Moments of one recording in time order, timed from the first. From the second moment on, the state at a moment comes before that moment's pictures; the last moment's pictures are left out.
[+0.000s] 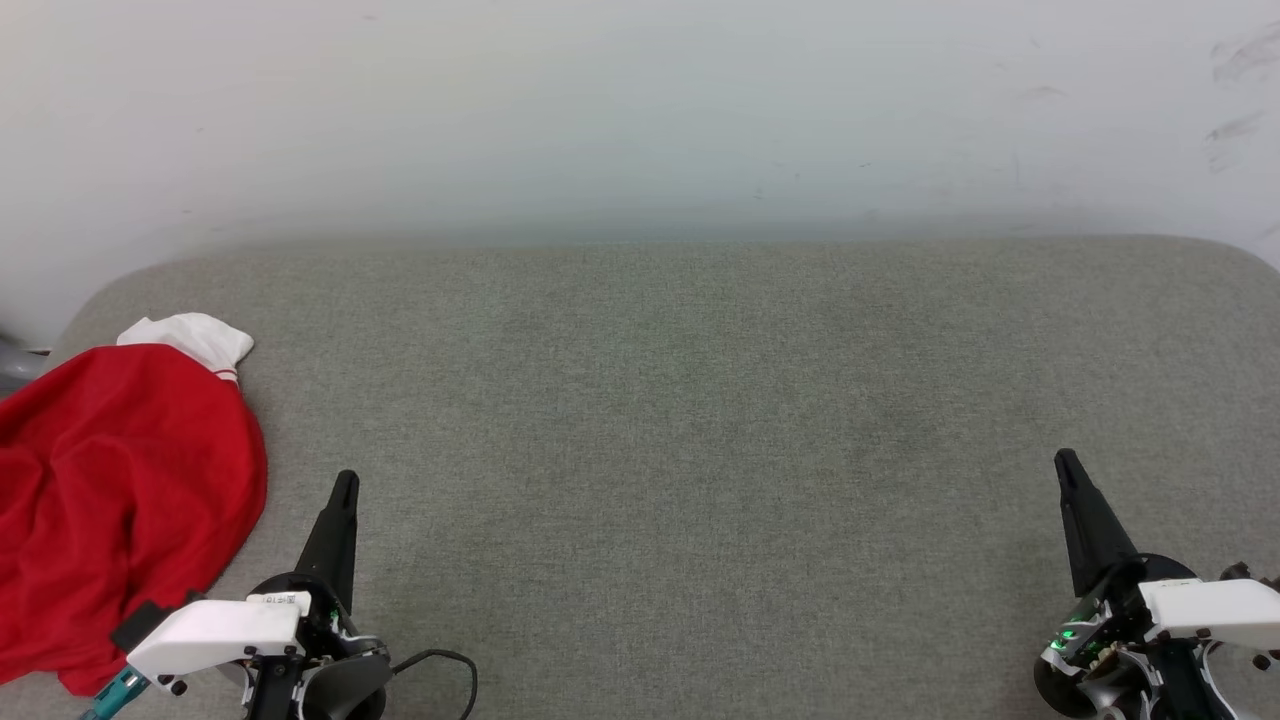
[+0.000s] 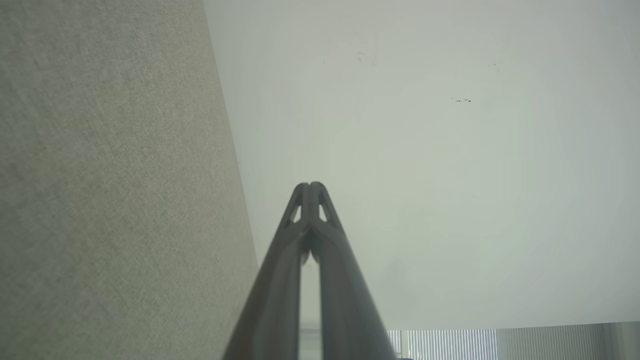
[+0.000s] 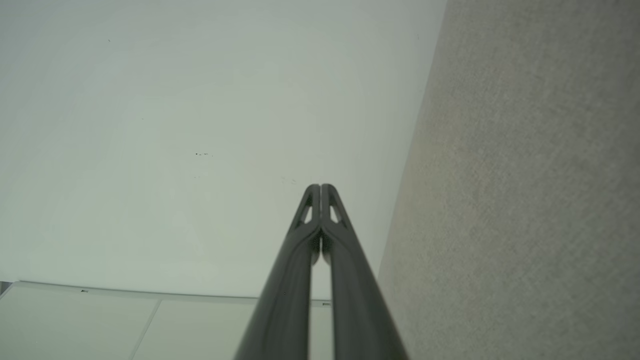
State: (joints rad) left arm -0.10 0.05 0.12 0.25 -1.61 -0.13 0.11; right arm -0.10 -0.05 -0.11 0.25 1.62 0.13 0.11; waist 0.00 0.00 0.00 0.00
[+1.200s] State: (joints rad) left arm -0.07 0.05 0.08 0.26 -1.61 -0.13 0.10; right arm -0.07 -0.05 -0.10 0.26 1.61 0.13 0.09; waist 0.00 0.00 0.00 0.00
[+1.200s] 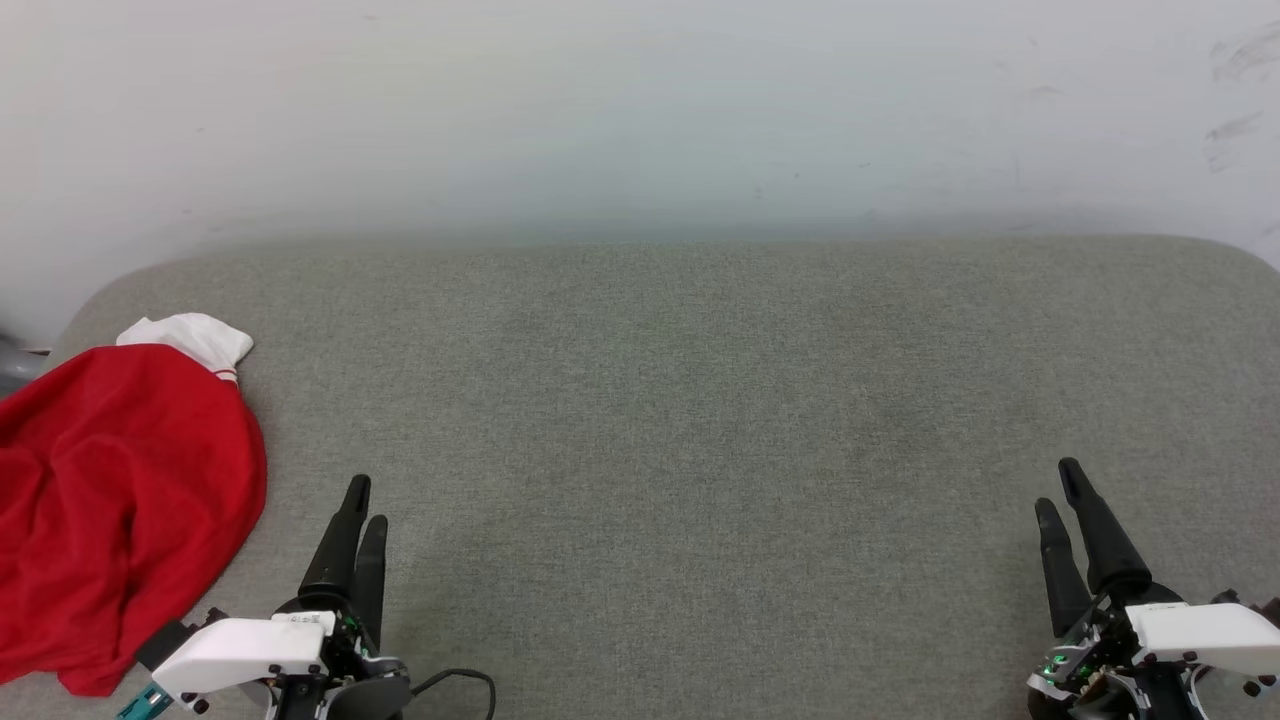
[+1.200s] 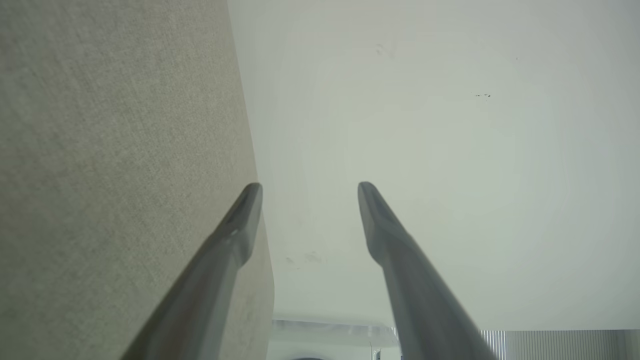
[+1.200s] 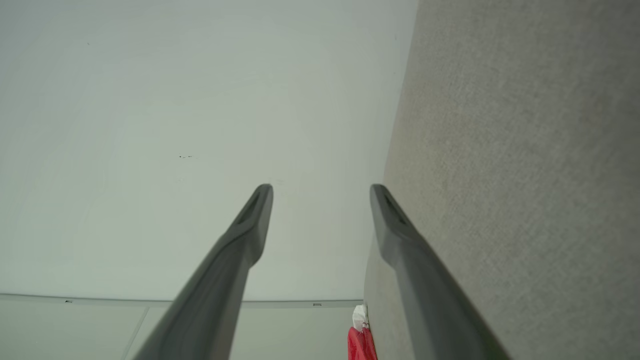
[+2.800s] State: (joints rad) left arm -0.07 0.05 -0.08 0.10 -0.94 -0.13 -0.10; right arm -0.02 -0.05 -0.03 0.06 0.79 0.13 -0.08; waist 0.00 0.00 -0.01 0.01
